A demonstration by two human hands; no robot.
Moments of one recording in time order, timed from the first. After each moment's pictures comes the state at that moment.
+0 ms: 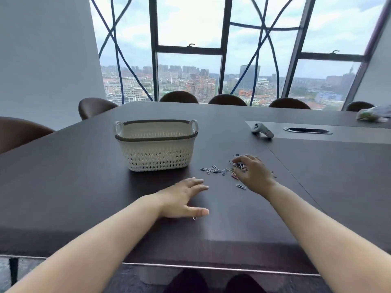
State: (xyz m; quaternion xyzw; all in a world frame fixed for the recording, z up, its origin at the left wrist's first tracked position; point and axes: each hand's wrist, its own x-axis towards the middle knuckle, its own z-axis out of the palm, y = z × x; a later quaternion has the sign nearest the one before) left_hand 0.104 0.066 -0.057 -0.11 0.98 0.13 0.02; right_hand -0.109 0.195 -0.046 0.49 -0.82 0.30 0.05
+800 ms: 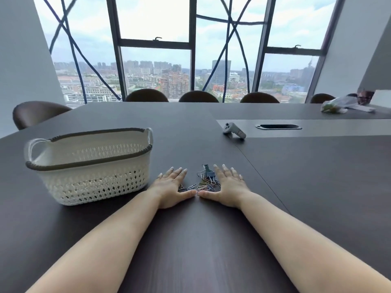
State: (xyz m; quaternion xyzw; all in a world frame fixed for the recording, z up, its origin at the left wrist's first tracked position) left_hand -0.051 0.016 -0.068 -0.21 0.97 0.09 0.02; right_hand -0.183 0.169 -0.071 0.41 -0.90 0.11 -0.08
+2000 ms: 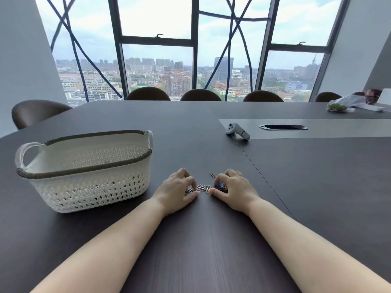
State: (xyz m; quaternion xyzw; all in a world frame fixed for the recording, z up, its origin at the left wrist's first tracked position) left_hand -0.059 0.022 -0.071 -0.13 0.97 0.14 -0.17; right_hand -0.195 0.169 -0.069 0.46 -0.86 0.20 0.00
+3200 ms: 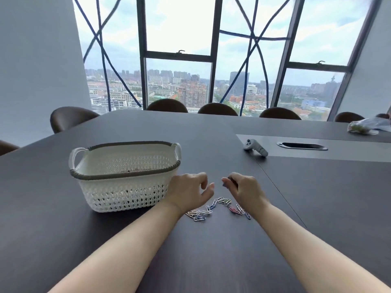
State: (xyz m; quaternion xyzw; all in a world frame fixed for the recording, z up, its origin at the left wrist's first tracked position) left_hand -0.026 0.028 -0.024 -0.18 0.93 0.04 -0.33; right_hand -0.163 0.145 -0.029 0.47 -0.82 0.33 0.06
